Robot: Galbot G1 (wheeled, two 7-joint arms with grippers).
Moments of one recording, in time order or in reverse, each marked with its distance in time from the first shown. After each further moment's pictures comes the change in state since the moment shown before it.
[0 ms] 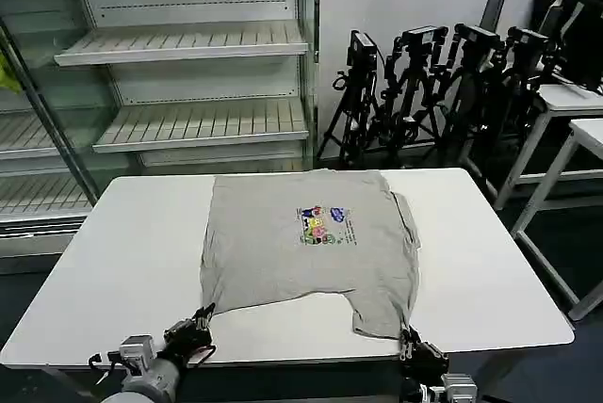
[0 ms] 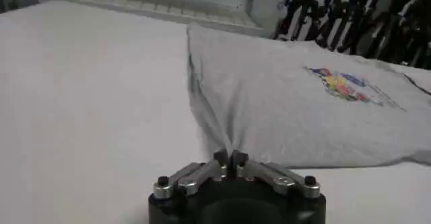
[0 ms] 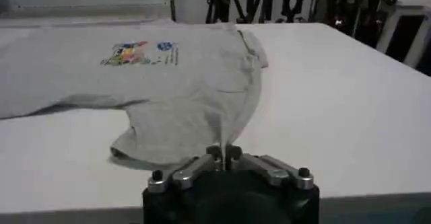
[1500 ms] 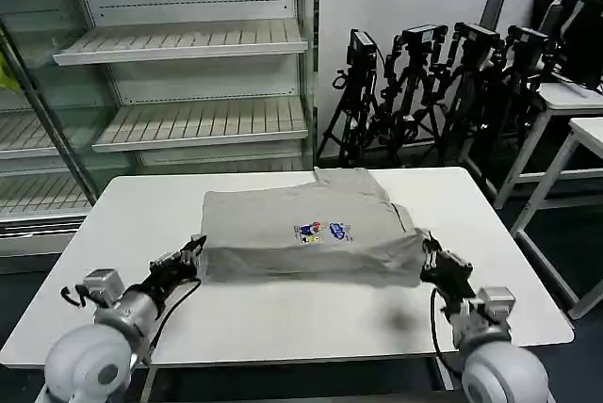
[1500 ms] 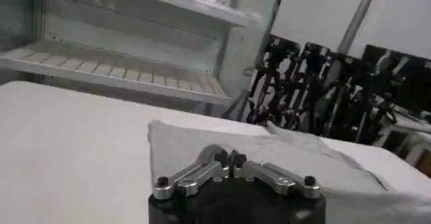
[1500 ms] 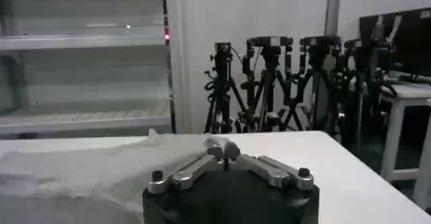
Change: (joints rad) left arm -0.337 0.152 -0.030 0.090 -0.240 -0.007 0.020; right arm 0.667 -0.249 -0.030 -0.348 0.320 0.036 0.050
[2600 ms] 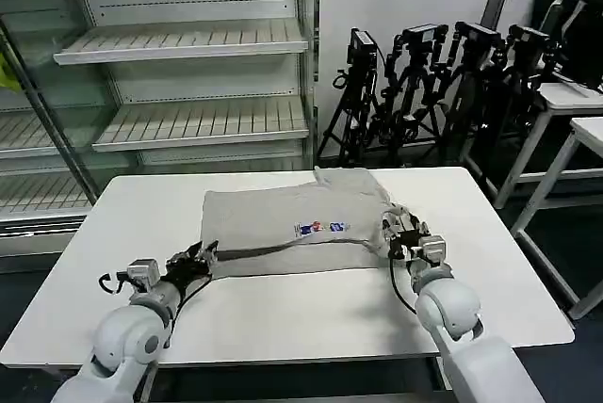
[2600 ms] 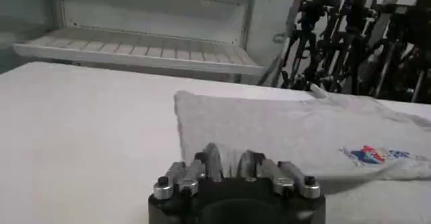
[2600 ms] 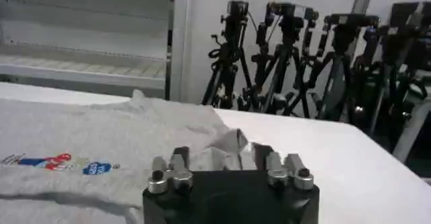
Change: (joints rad) left arm -0.058 -0.059 0.105 0.173 0.169 0.000 -0.008; right arm 0.070 0.070 -0.108 -0.210 -0.191 0.000 -0.028
